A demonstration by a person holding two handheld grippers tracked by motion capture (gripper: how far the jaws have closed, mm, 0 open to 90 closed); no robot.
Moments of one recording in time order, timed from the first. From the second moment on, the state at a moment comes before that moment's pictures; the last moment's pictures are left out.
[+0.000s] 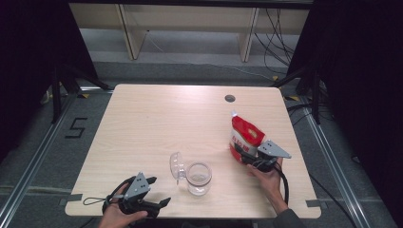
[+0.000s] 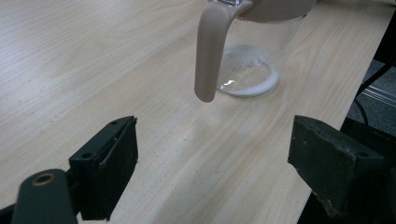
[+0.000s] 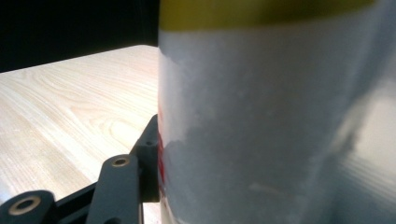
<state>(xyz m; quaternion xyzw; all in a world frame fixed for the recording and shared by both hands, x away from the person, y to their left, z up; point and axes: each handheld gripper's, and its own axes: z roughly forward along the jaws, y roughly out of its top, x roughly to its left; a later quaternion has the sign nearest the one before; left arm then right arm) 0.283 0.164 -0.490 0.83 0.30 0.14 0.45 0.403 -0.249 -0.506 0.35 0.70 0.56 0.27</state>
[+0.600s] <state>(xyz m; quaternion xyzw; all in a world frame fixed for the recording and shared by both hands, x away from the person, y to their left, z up) 0.283 0.165 -0.489 0.83 0.31 0.14 0.45 0.374 -0.252 -0.470 0.27 0.73 0.54 0.32</state>
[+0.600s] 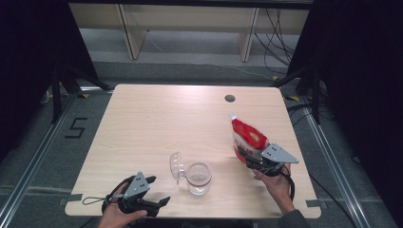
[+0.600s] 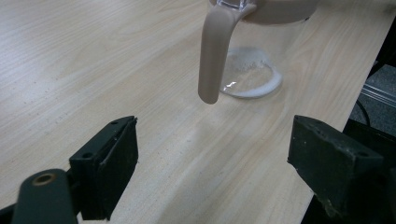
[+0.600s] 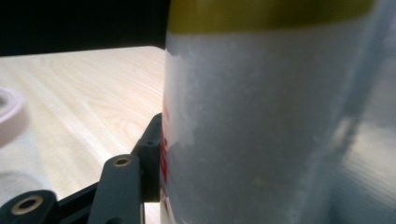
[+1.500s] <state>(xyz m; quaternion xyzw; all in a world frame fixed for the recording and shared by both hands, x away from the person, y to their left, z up) 0.283 0.165 -0.490 0.83 0.31 0.14 0.45 0.318 -0.225 -0.434 0.16 0.81 0.40 0.40</state>
